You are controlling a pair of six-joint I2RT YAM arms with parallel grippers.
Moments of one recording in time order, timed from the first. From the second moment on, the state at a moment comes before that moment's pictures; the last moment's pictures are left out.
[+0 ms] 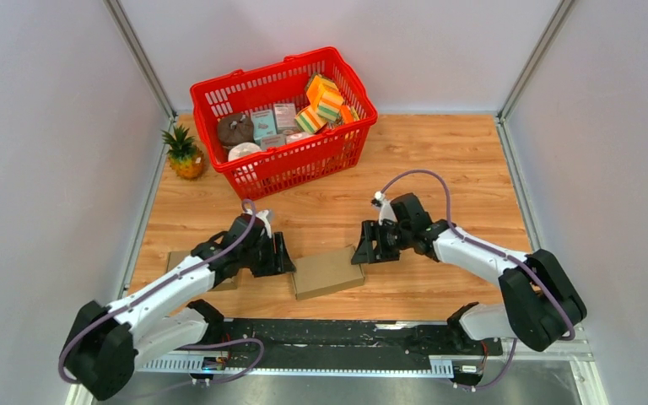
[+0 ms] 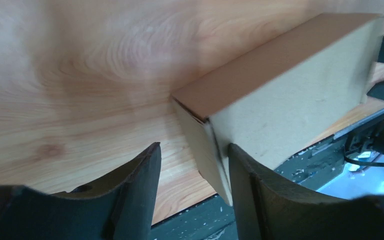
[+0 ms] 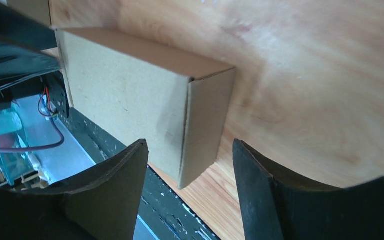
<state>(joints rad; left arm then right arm) -0.59 0.94 0.50 -0.45 0.20 -0.70 0.54 1.34 0.64 -0.22 -0.53 0.49</state>
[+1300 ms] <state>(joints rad) -0.47 0.76 0.97 -0.98 -0.29 -0.69 0.99 1.67 0.76 0.26 -0.20 1.15</state>
